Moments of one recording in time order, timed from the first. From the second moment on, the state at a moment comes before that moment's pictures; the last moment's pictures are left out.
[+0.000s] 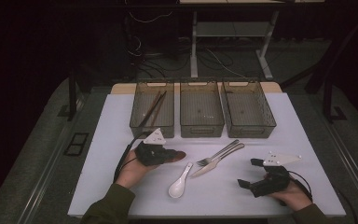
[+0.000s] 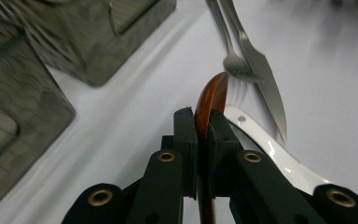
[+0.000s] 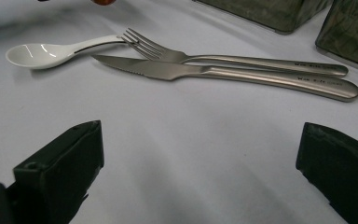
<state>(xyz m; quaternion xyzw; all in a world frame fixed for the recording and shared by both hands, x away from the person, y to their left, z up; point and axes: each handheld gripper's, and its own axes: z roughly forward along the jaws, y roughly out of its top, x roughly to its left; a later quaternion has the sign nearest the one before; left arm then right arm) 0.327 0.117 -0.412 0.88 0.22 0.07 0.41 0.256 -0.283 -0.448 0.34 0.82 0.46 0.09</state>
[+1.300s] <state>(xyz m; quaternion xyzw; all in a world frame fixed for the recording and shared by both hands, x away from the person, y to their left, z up) 0.414 0.037 -0.319 0.83 0.26 0.13 0.48 0.256 -0.285 -0.446 0.35 0.81 0.47 0.09</state>
